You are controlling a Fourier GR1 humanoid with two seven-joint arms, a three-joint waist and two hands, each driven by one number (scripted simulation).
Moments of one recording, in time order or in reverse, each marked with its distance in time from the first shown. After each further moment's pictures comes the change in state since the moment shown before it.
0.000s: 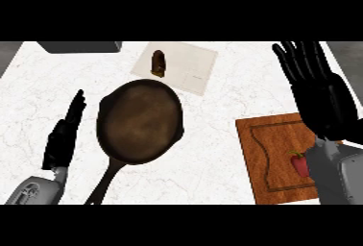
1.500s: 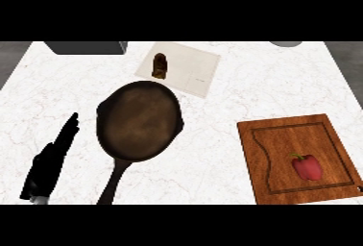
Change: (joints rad) left arm 0.204 0.068 0.003 -0.190 -0.011 -0.103 0.133; right arm 0.594 -0.552 -0.249 -0.129 0.359 0.141 0.279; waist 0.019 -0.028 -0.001
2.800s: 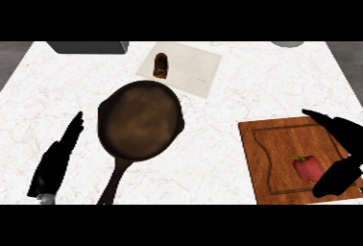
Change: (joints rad) left arm -0.003 -0.094 0.056 -0.003 -0.098 -0.052 0.032; right arm -0.384 0.107 0.386 0.009 0.135 0.292 0.654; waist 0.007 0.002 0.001
